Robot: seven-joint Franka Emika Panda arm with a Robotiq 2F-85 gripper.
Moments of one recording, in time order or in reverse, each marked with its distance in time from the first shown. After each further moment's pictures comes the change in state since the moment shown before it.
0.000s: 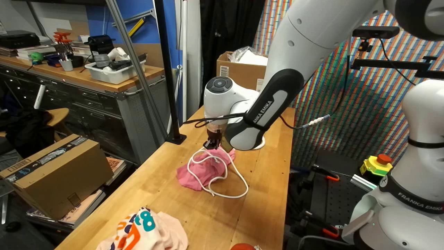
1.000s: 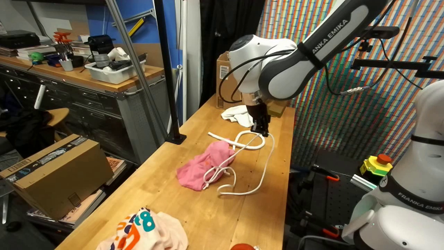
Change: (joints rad) arm -0.453 -0.541 0.376 -0.228 -0.245 -0.664 -0.159
